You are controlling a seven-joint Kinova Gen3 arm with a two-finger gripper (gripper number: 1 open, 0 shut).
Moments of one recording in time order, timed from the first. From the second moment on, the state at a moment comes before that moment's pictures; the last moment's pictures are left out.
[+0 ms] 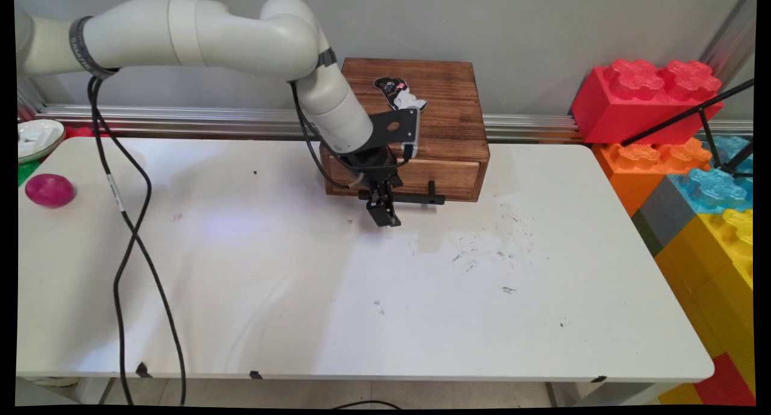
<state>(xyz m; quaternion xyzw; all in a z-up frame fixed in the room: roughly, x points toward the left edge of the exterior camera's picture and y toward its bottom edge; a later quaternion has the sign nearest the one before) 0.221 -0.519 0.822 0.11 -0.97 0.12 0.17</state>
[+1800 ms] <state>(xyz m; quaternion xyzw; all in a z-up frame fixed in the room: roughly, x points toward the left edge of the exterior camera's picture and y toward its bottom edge) 0.206 -0.515 0.778 0.10 -0.98 0.12 0.16</state>
